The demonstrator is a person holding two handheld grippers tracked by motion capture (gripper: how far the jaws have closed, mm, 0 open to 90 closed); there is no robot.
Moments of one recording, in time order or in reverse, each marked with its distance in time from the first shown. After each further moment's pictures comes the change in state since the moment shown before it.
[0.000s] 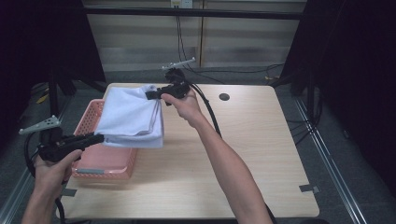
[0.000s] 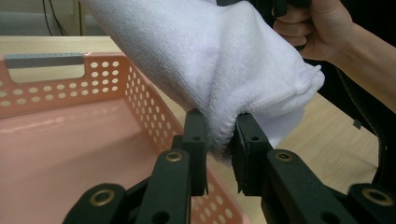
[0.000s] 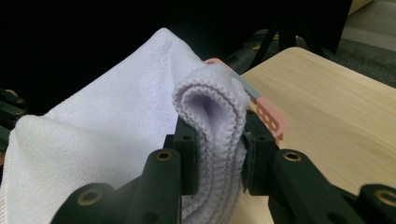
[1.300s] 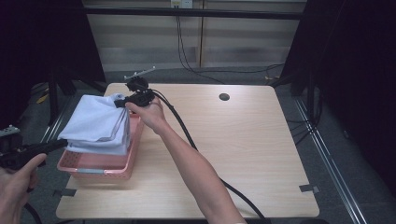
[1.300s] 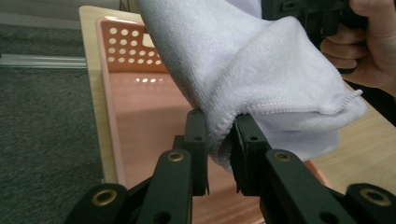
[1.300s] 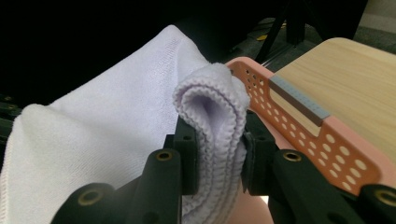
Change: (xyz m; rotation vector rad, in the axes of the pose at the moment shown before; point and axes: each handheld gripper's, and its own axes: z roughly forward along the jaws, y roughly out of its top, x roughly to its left) left arm 0.065 -0.029 -0.058 -0.005 0.180 -0.148; right arm 0.040 0.004 0.100 0.037 -0.018 0.029
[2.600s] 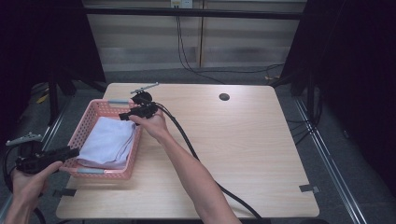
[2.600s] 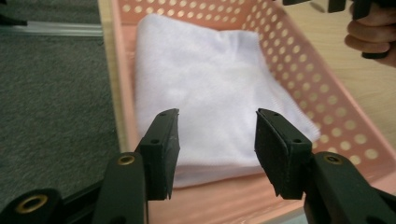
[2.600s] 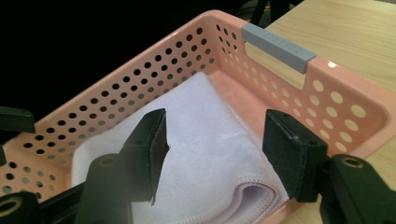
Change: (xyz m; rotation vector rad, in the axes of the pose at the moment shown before) left arm 0.000 -0.023 0.032 0.119 0.098 0.018; right arm -0.026 -0.045 0.029 0.026 -0.059 0.047
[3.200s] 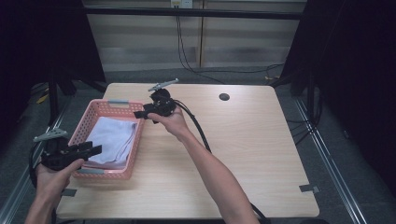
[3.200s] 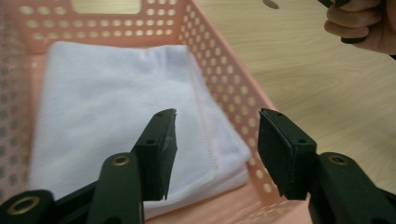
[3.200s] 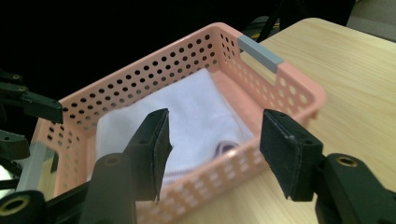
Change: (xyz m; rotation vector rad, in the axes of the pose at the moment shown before) left arm -0.068 0.014 0.026 0.002 -0.078 0.119; right arm -0.014 -0.008 -0.070 -0.035 0.052 -0.101
